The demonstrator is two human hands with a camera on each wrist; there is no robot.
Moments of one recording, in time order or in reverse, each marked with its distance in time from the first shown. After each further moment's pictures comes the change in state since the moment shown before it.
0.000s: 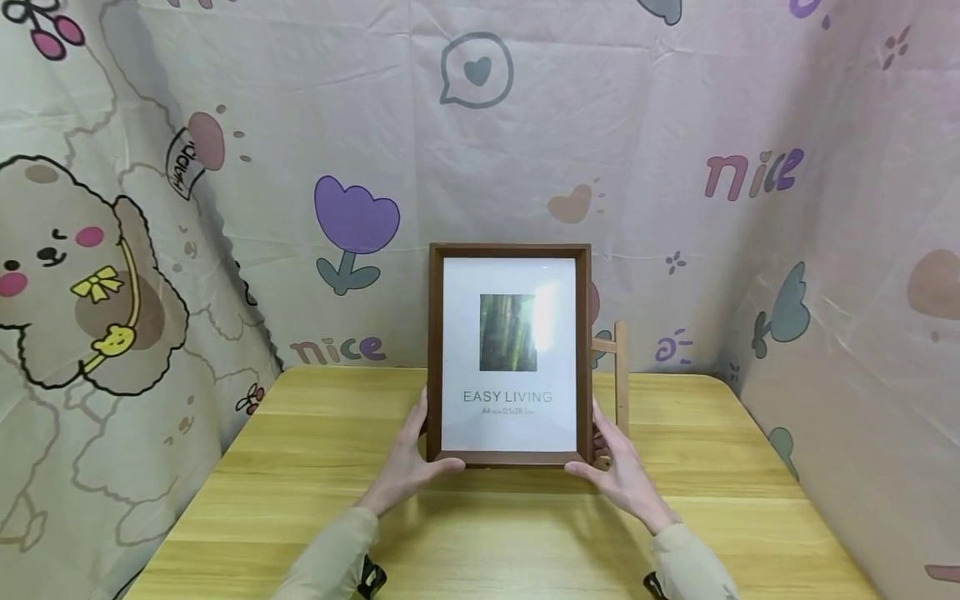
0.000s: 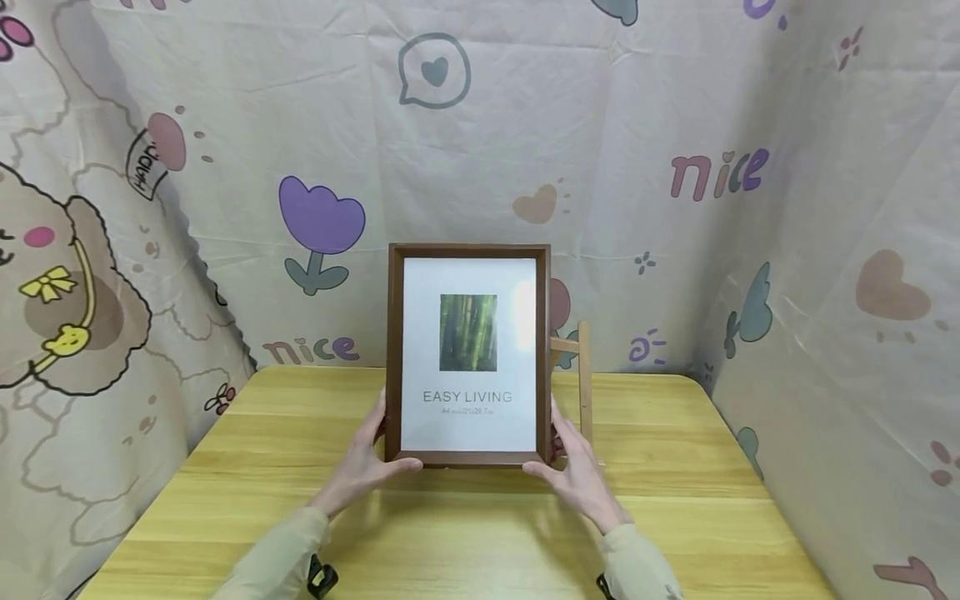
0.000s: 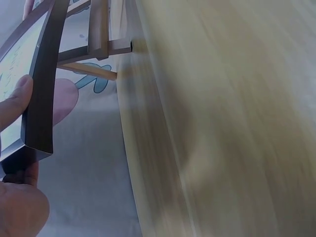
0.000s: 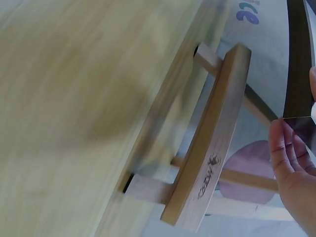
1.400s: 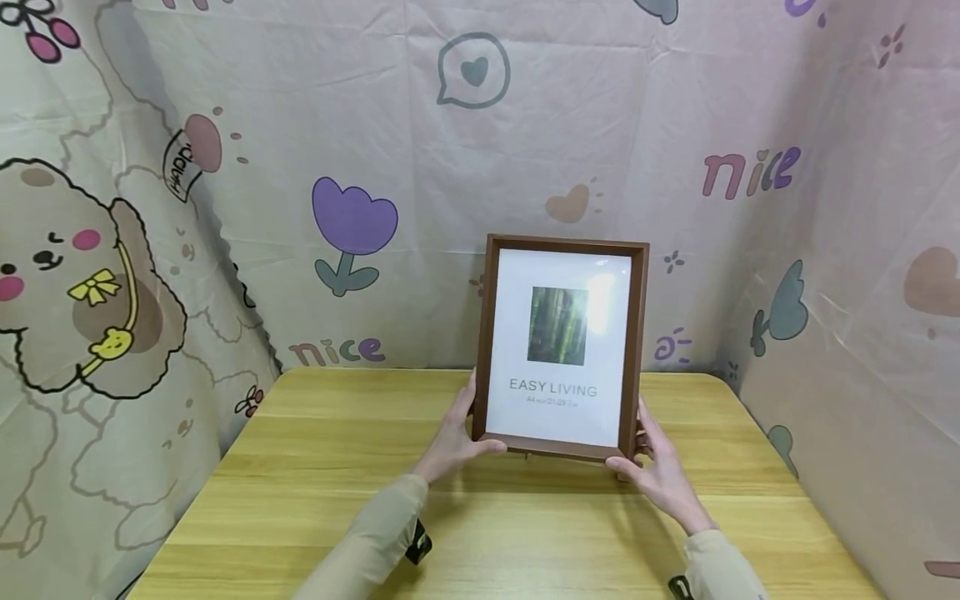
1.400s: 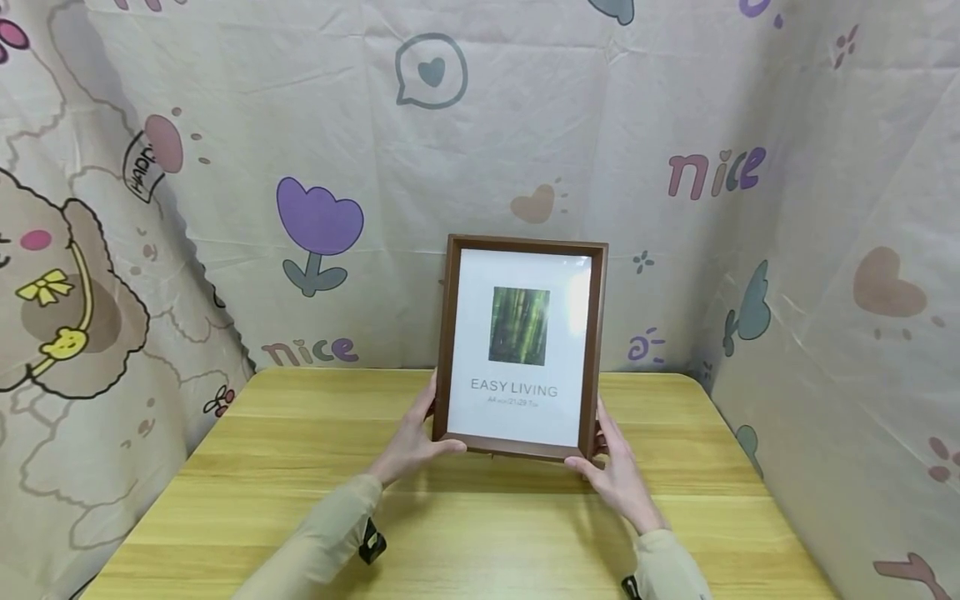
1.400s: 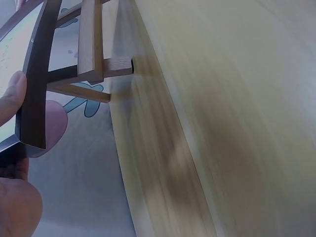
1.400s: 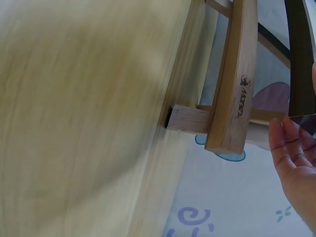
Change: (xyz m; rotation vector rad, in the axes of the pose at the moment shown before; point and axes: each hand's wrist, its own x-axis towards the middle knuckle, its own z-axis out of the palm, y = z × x) left_hand 0.048 0.005 0.051 -0.056 -0.097 0.047; right_hand -0.014 0.035 -0.034 0.026 0.120 0.022
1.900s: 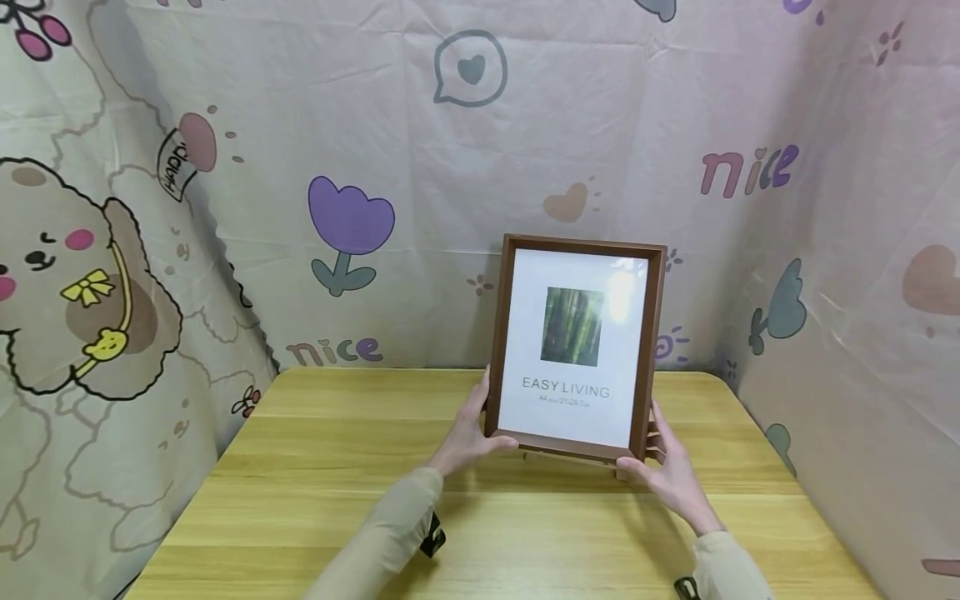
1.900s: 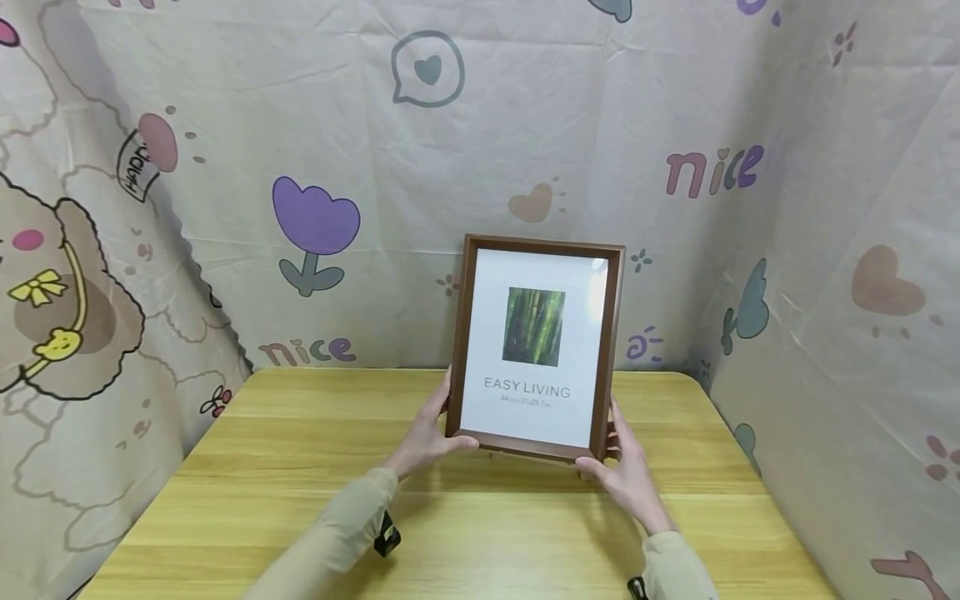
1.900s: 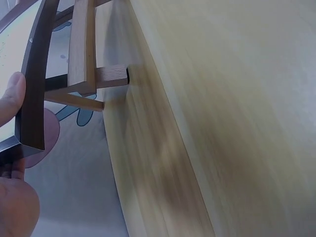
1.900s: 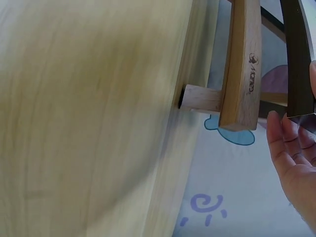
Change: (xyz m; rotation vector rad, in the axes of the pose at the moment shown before) left_hand 0.018 -0.005 0.019 -0.001 -0.034 0.091; right_hand -0.004 0.010 -0.013 0.006 -0.007 0.146
